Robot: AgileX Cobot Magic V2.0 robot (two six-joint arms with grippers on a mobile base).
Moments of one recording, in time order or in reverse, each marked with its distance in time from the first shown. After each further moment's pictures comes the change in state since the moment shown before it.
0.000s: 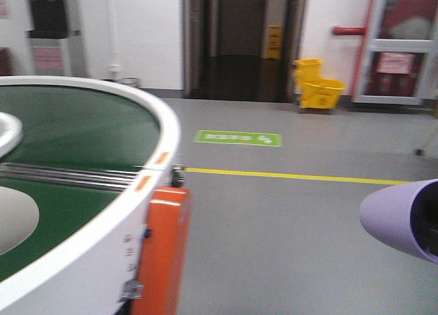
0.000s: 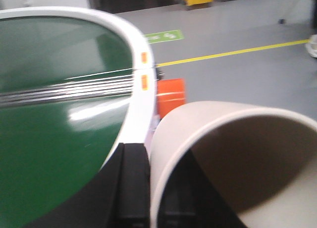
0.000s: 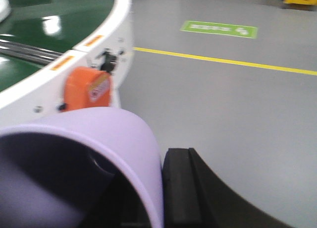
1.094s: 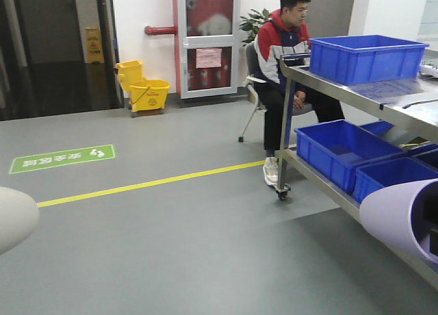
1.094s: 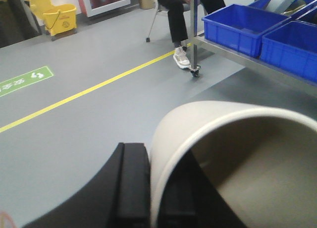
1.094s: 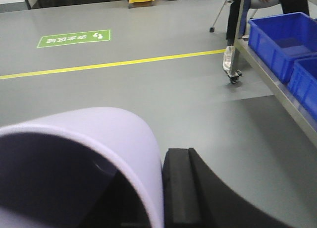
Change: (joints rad) left arm 0.000 0.000 0.000 0.000 0.000 0.000; right arm 0.000 -0.001 0.000 0.000 0.000 0.000
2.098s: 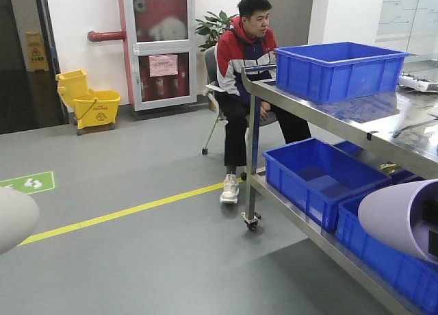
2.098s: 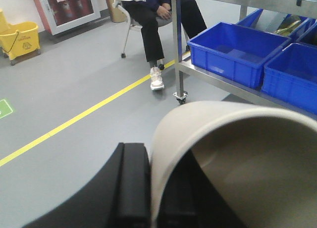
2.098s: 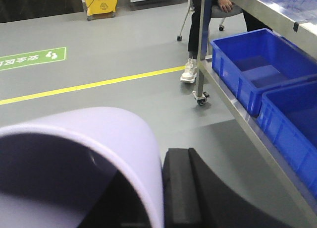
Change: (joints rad) left arm 0.000 0.000 0.000 0.000 0.000 0.000; right arm 0.000 0.000 0.000 0.000 0.000 0.000
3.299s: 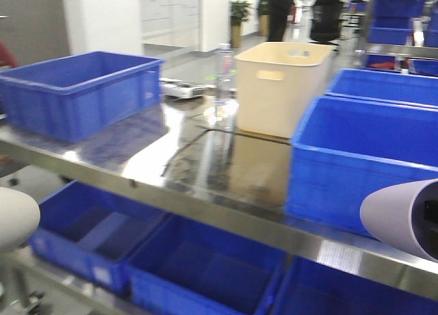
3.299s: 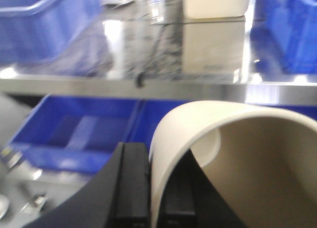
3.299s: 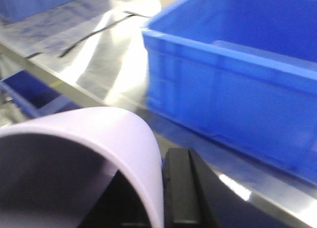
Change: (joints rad) left arm 0.000 0.000 0.000 0.000 0.000 0.000; right arm 0.000 0.001 0.000 0.000 0.000 0.000
